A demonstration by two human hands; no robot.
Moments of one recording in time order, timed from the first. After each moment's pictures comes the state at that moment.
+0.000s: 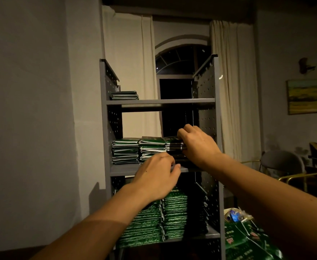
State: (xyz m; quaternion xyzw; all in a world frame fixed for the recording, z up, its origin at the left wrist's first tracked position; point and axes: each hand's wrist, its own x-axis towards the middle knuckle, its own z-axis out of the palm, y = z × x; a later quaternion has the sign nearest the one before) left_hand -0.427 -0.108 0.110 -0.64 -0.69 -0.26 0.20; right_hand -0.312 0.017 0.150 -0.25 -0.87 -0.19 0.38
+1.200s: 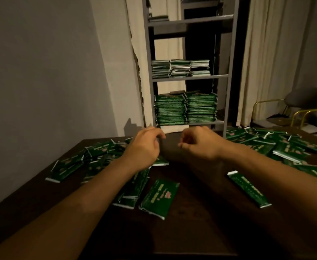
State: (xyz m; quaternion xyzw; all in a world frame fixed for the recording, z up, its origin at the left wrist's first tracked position) left_hand -0.365 -0.363 -0.034 -0.56 -0.77 -0.30 0.11; right_hand -0.219 -0.221 -0.023 -0.19 -0.95 0.13 0.19
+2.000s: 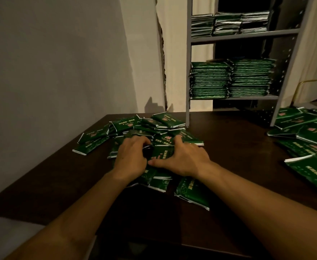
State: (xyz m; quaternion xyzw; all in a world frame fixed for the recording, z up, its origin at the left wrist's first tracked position) left_hand -0.458 -0.435 -0.136 -0.39 -0.88 -0.24 0.08; right_hand -0.339 -0.311 -0.122 -0.28 -0.94 0.18 0.07
